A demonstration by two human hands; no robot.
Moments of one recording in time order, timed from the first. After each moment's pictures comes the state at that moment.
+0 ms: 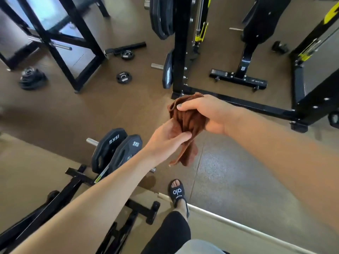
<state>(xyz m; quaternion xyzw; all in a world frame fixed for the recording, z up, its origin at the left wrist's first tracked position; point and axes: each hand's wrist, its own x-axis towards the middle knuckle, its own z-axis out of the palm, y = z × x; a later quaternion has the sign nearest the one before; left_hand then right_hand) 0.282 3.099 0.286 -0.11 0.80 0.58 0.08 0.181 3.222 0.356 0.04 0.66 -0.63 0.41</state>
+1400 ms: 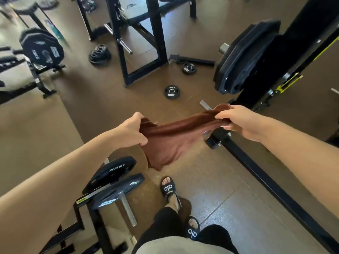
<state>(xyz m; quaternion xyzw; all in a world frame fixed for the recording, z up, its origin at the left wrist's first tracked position) -0.059 2.815 0.311 -0.46 0.79 0.39 0.14 -0.342 2.988 0.309 -0.18 0.76 -0.36 0.51</state>
